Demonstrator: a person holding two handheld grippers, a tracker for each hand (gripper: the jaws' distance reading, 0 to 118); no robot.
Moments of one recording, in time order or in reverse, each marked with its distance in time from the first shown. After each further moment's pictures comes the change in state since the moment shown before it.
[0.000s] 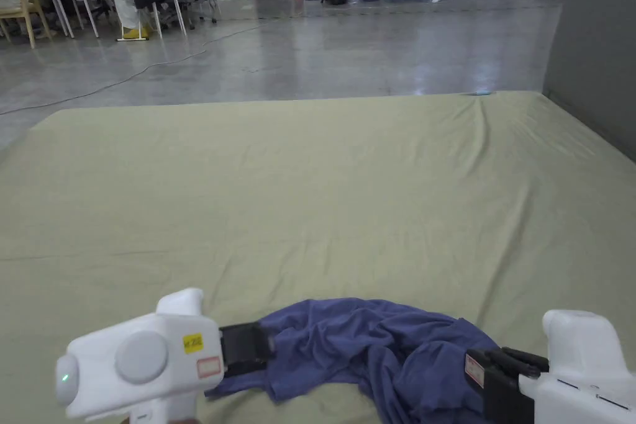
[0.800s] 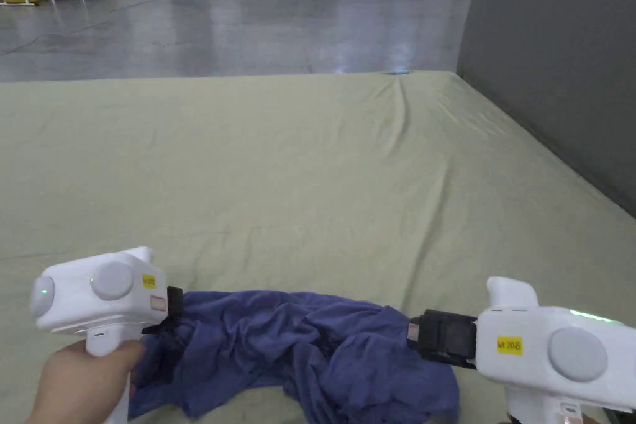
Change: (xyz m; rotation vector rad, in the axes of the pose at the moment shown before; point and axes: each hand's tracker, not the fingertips) left arm 0.025 0.063 -0.100 -0.090 0.090 -0.132; right arm 0.131 0.029 -0.116 -0.183 -0.213 -0.269
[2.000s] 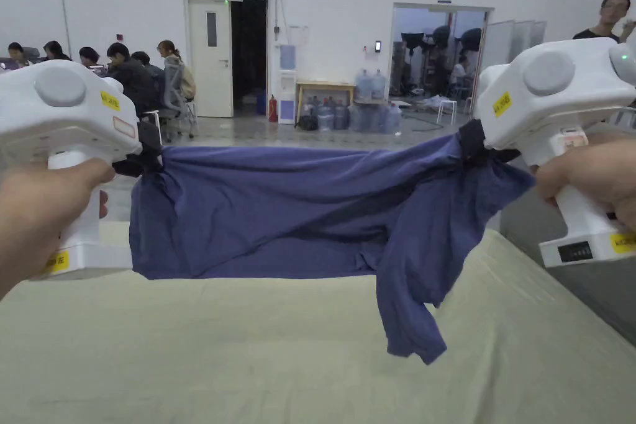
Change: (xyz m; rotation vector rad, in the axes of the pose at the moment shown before) left arm -0.001 0.265 0.279 0.535 -0.077 0.055; right arm -0.205 0.344 0.172 0.370 -0.132 0.528
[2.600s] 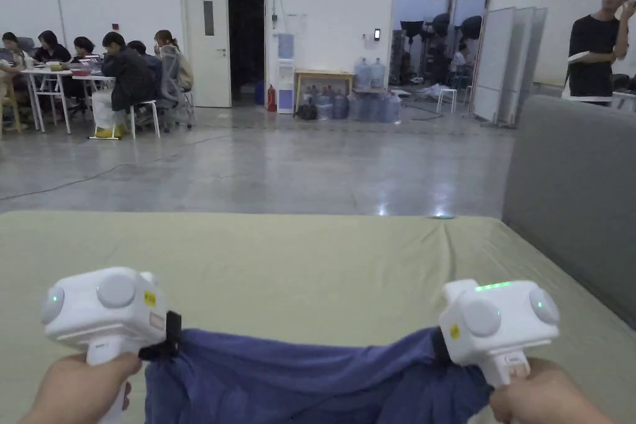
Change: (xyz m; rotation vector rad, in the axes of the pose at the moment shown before) left arm -0.080 -0.243 -0.151 -0.469 0.097 0.028; right arm -0.044 -0.279 -0.171 -0.368 0.032 -0.012
